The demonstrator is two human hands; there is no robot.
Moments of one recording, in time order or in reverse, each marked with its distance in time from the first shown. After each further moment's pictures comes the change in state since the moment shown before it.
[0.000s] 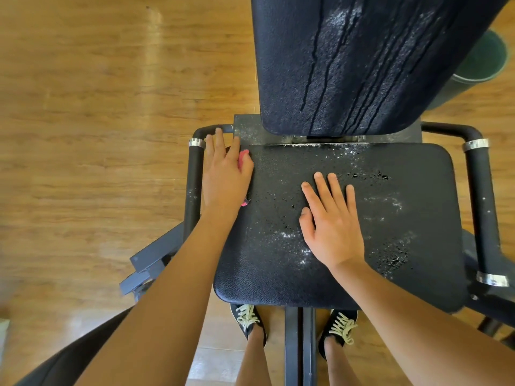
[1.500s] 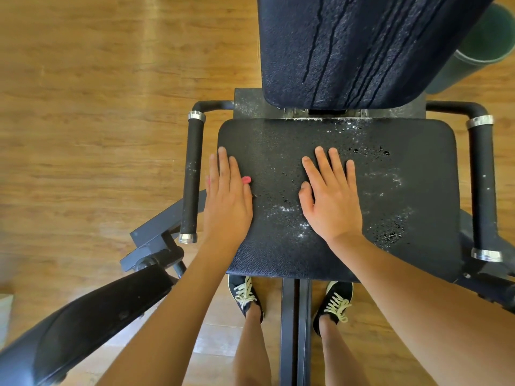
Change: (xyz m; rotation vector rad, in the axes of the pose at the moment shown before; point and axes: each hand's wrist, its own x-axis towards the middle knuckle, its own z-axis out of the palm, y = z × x) left_hand -0.109 -0.010 -0.009 0.206 -0.066 0.116; right_hand 0.001 -0.002 -0.001 0.008 0.016 0.001
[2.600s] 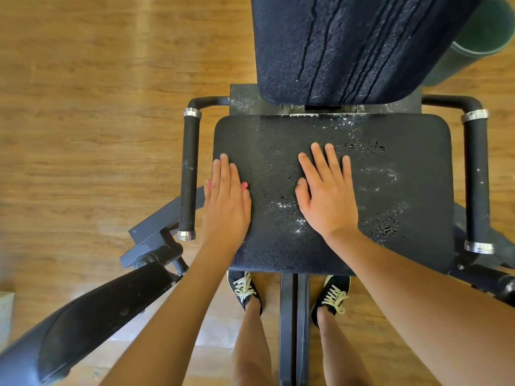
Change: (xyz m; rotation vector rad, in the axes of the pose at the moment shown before) left_hand -0.014 -0.001 0.002 0.011 -0.081 -0.001; right_hand 0.000 0.000 -0.001 0.007 -0.008 0.001
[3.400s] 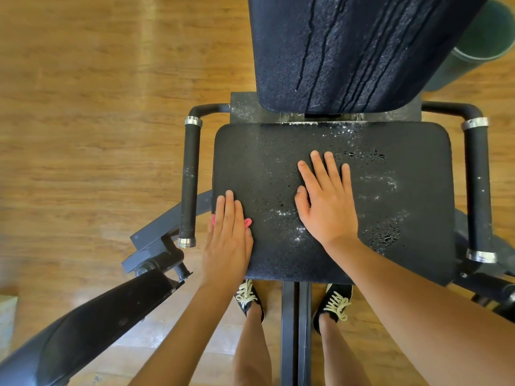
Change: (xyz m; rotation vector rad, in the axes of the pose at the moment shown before) left_hand -0.051 0.002 0.001 0.155 -0.002 0.080; right_hand -0.001 0.000 -0.001 0.010 -0.006 0.005
